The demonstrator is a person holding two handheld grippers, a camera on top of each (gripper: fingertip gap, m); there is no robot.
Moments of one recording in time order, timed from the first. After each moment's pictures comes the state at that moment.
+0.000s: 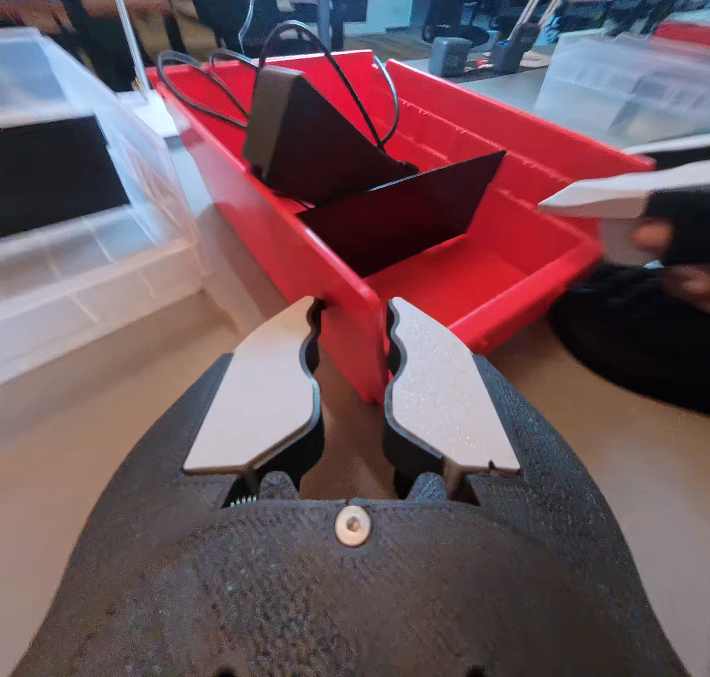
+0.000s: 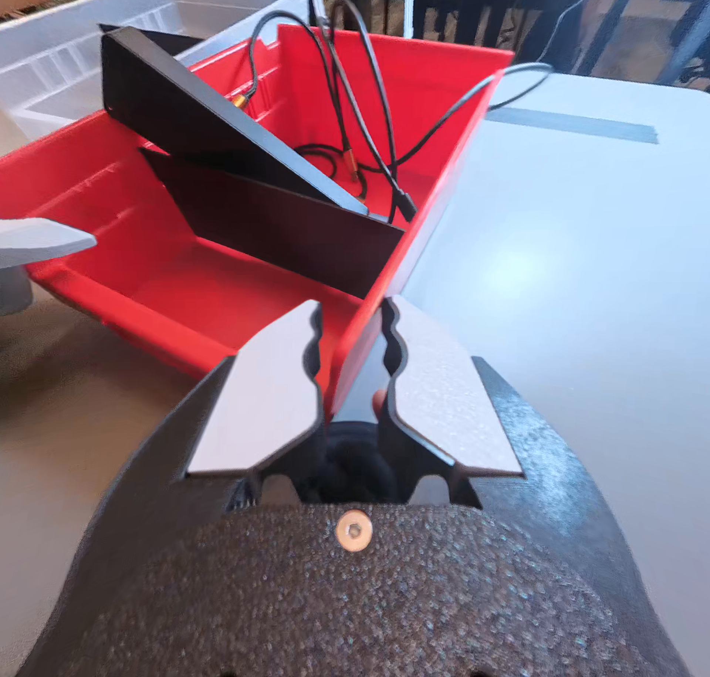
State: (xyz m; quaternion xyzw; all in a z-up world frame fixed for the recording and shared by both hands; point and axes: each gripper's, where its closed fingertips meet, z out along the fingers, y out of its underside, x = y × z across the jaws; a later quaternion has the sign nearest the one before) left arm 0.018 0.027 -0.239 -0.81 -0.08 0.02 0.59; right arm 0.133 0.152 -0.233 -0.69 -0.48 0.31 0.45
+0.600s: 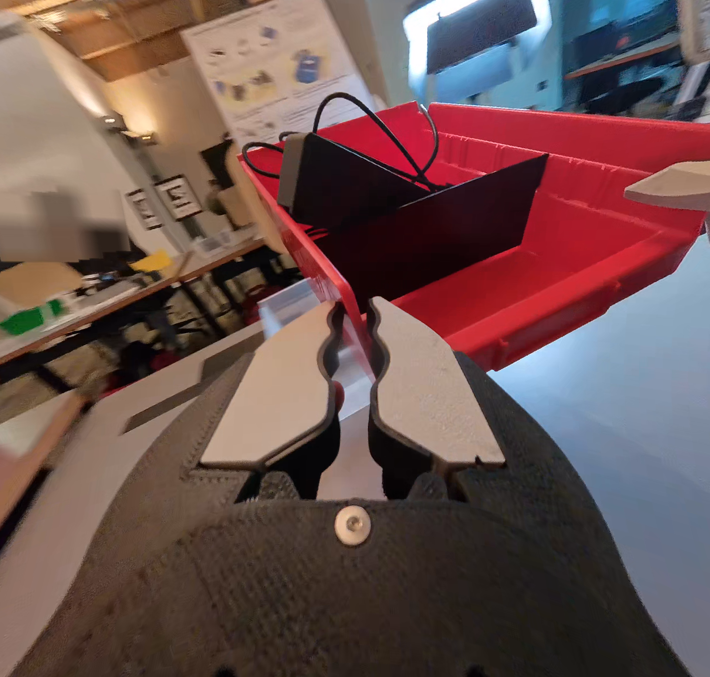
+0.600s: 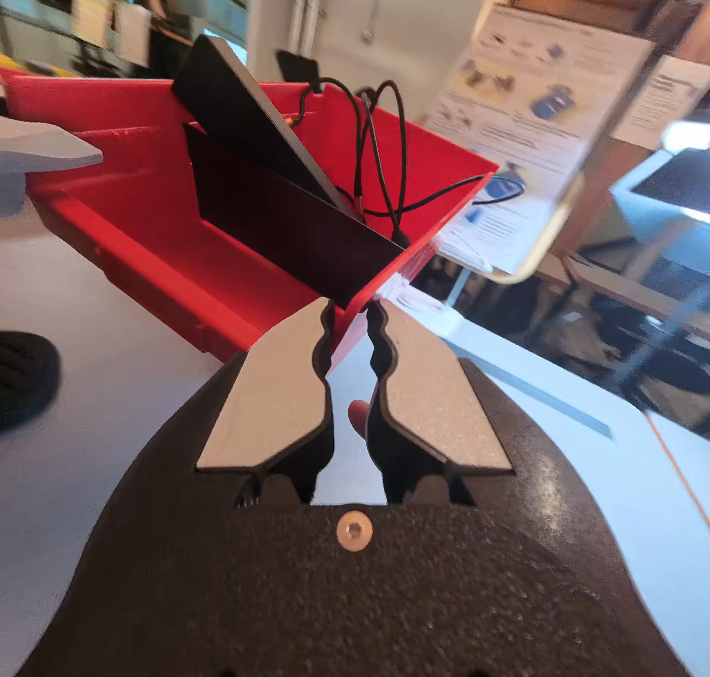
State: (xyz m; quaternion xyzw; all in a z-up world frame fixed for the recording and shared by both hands) left arm -0.048 -0.118 -0.066 -0.70 -0.06 0.30 0.65; right arm 0.064 0.026 -0.080 -0.47 -0.52 0.37 0.61
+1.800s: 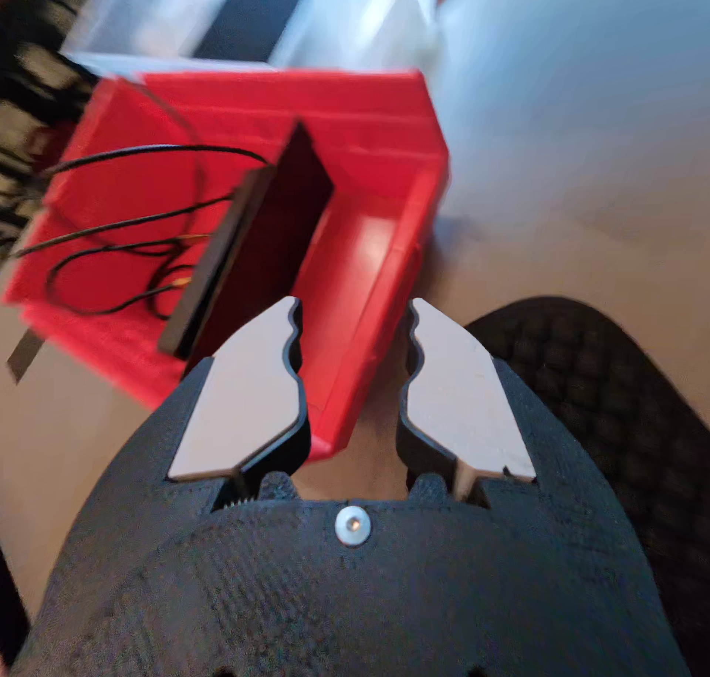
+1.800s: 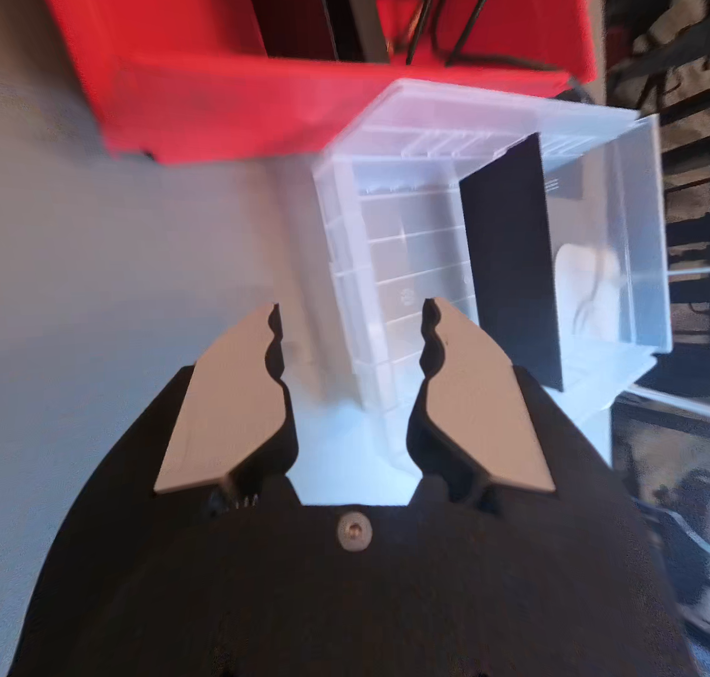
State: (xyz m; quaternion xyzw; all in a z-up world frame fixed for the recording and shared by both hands) left arm -0.135 -0.187 -0.212 -0.91 0.10 0.14 0.38; right arm -0.108 0.030 -0.223 -0.29 -0.89 0.15 0.31
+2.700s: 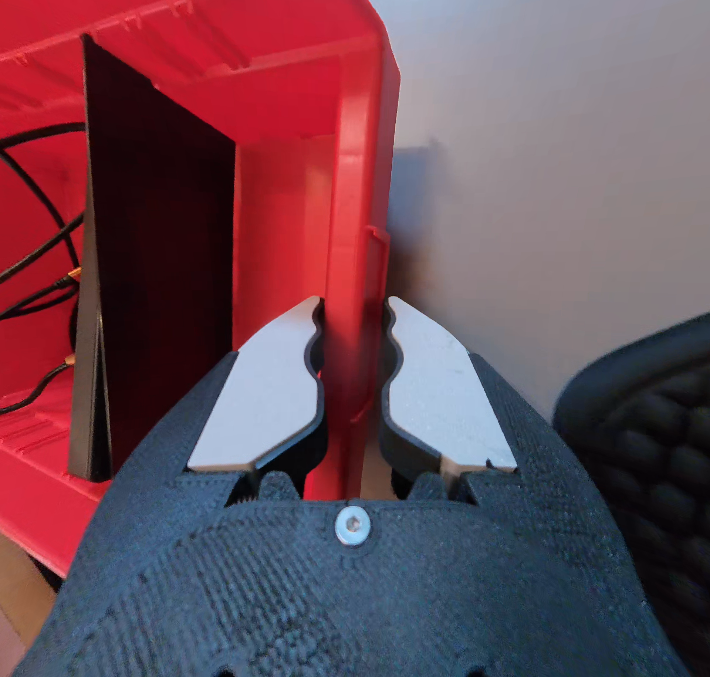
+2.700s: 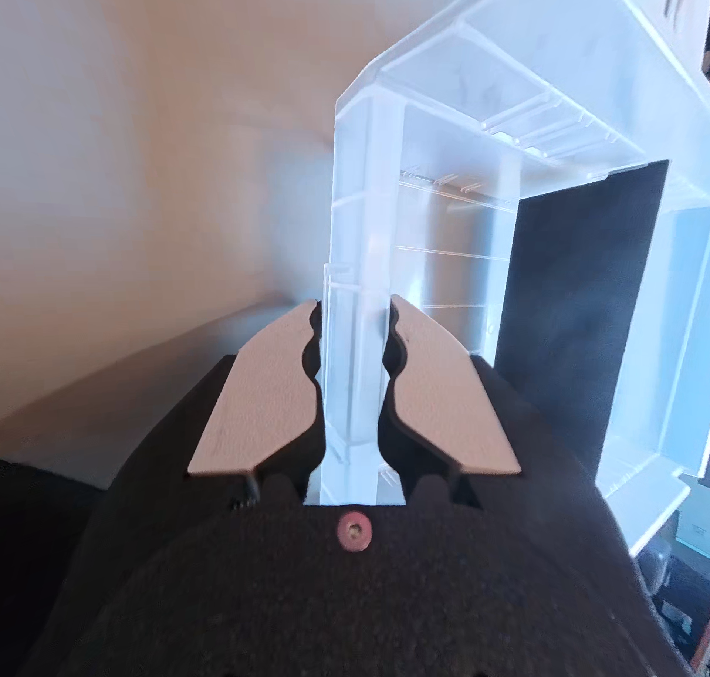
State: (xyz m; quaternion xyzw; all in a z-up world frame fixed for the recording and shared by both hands) left arm -0.199 -0.157 -0.285 -0.95 0.13 0.16 0.23; right arm 0.049 0.165 -0.287 -0.39 -0.86 0.05 0.31
